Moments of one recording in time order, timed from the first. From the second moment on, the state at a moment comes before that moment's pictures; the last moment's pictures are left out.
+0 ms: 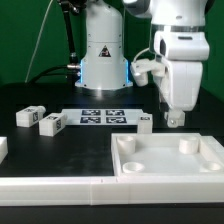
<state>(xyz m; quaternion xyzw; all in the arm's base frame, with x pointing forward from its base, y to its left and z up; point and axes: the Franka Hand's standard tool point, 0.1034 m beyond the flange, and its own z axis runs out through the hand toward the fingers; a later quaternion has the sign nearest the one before) 0.474 0.092 0.067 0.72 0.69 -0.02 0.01</state>
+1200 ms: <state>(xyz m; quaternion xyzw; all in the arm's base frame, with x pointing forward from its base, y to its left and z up) 0.422 0.110 0.059 0.97 0.25 0.00 -0.01</state>
